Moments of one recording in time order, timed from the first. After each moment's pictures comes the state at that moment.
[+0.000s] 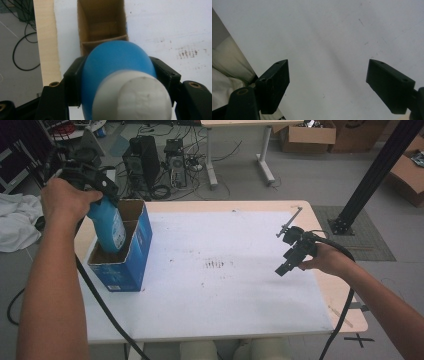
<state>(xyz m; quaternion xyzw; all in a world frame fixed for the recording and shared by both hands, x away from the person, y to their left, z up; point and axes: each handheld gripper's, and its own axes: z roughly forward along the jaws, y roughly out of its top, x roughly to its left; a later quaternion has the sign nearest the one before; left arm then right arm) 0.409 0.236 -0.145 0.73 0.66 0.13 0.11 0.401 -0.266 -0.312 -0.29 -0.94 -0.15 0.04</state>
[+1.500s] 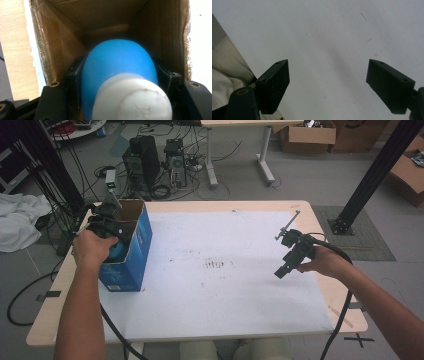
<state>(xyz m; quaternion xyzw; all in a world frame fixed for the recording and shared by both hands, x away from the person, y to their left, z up) 0.416 0.249 -0.280 0.73 0.67 0.08 0.09 0.402 -0.265 -0.324 -0.30 -0.94 -0.14 0.05</state>
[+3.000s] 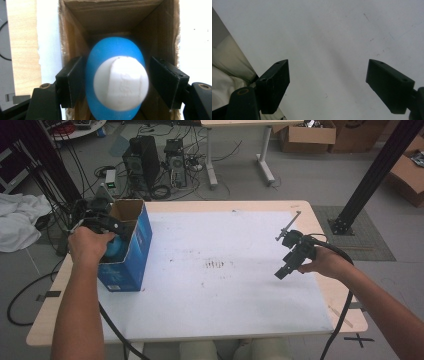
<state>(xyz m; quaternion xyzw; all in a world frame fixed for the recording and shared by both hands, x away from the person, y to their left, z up) 0.409 0.255 -0.259 0.70 0.69 0.10 0.11 0.398 -0.266 -0.322 -0.29 -0.94 -0.14 0.05</state>
